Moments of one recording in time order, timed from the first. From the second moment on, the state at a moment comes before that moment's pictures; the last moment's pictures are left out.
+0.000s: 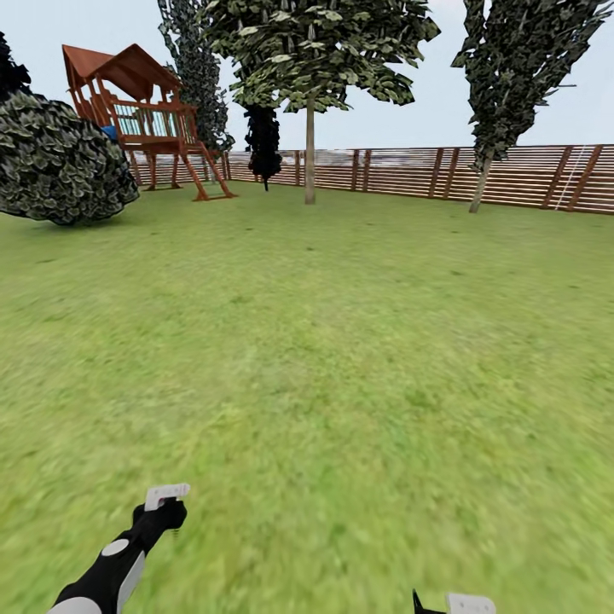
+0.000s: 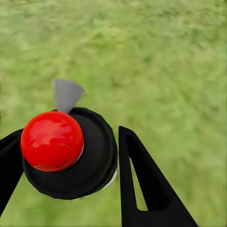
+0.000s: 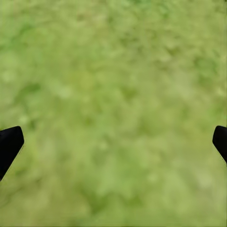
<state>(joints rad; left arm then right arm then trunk) -0.53 0.08 0.47 -0.37 -0.28 -0.18 -0.21 -0.37 -0.04 -0.29 -0.03 0.21 -0.60 -0.03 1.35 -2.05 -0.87</state>
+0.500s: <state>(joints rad) -0.53 0.08 0.48 -0.38 -0.28 -0.18 -0.21 -0.37 -0.04 -0.29 -0.03 0.21 -0.60 -0.03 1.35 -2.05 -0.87</state>
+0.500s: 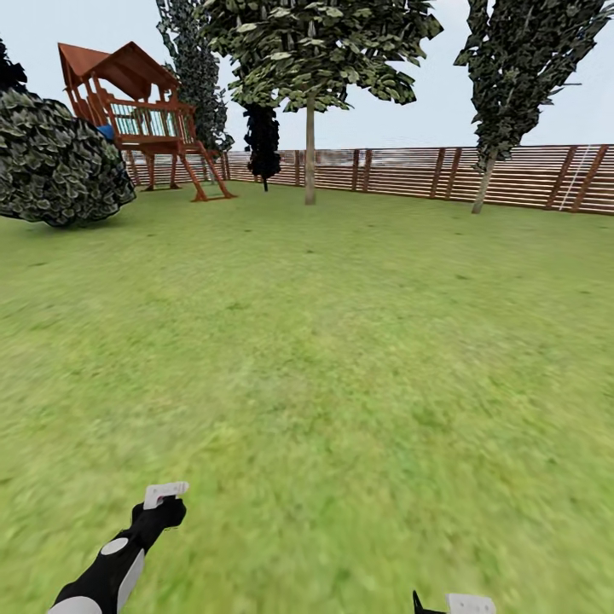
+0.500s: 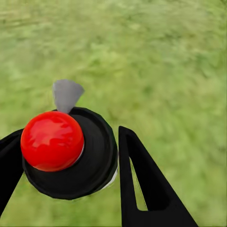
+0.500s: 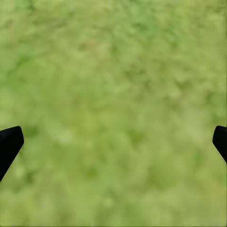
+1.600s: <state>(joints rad) -0.53 0.08 0.48 -0.38 -0.28 -0.18 -0.21 -0.37 -0.04 -0.29 -0.03 0.21 -0.60 -0.03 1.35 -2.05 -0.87</state>
